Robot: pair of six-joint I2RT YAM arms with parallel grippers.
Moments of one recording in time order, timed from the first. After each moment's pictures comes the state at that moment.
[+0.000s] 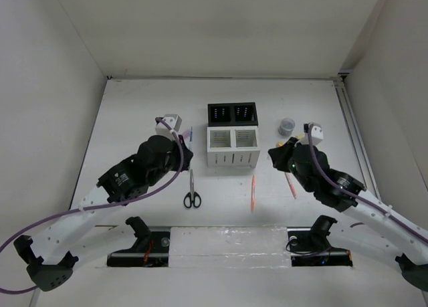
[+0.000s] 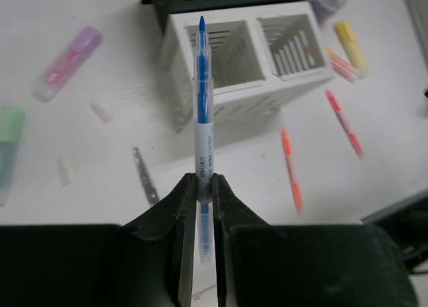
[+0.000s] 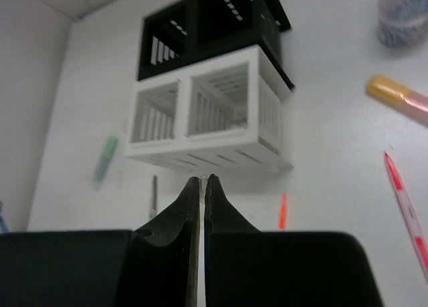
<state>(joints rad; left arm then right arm) -0.85 0.83 0.99 -0.68 -0.34 -0.55 0.85 0.79 0.80 -0.49 0.53 0.82</state>
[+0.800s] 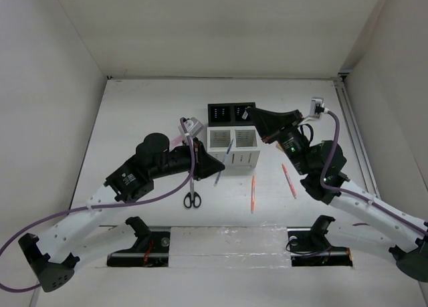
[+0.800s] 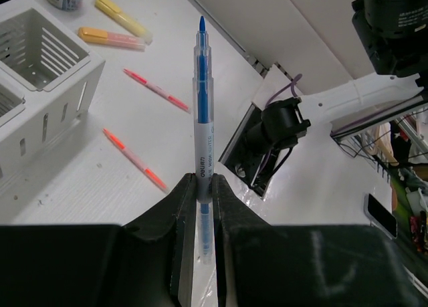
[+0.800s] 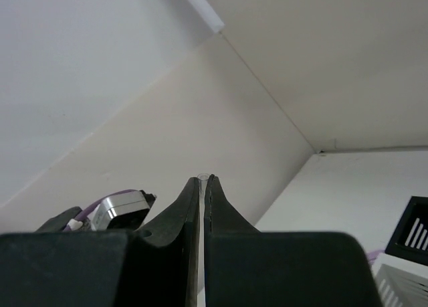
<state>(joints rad) -0.82 0.84 0.90 -0.29 0.38 -0.51 0.85 0.91 0.80 0.58 0.20 0.65</state>
